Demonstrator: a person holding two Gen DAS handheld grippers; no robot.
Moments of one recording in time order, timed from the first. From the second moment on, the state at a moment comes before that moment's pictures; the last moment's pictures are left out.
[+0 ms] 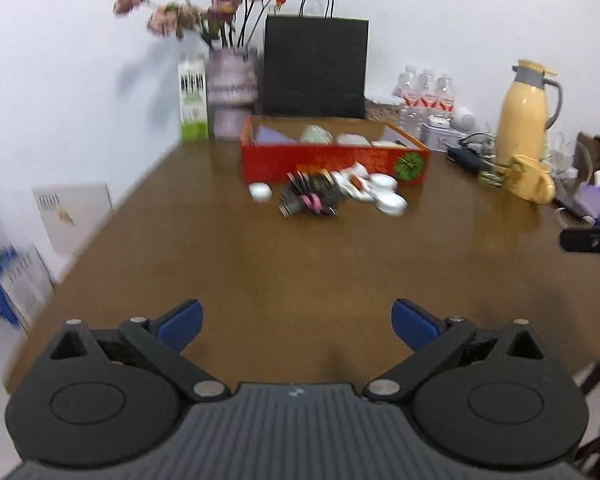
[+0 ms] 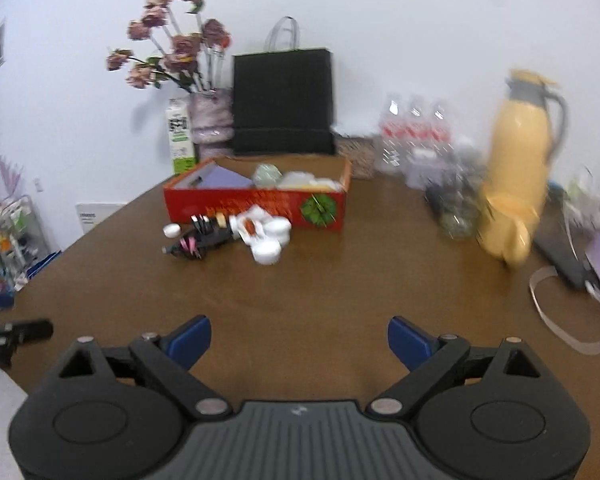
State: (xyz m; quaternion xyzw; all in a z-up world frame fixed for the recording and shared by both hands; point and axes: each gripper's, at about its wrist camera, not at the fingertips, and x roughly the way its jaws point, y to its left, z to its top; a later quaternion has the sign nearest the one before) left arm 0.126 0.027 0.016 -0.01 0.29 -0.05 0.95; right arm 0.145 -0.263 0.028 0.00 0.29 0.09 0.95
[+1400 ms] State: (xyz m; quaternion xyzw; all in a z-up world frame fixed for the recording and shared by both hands) left arm 0.162 0.033 -0.010 0.01 0.32 -0.03 0.95; right arm 0.165 -0.226 -0.034 0.01 0.33 0.12 0.94
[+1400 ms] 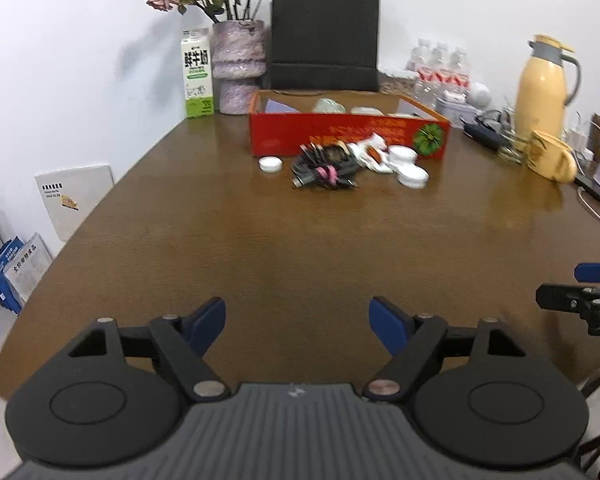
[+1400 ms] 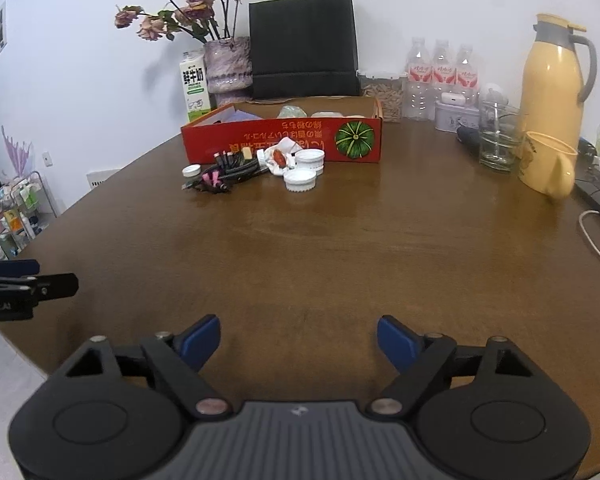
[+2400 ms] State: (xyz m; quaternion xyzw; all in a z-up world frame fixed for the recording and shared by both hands) left arm 0.435 0.060 -0.053 0.03 0.32 -0.08 0.94; right arm 0.403 -0.159 -0.062 -0.03 0.33 0.12 0.94
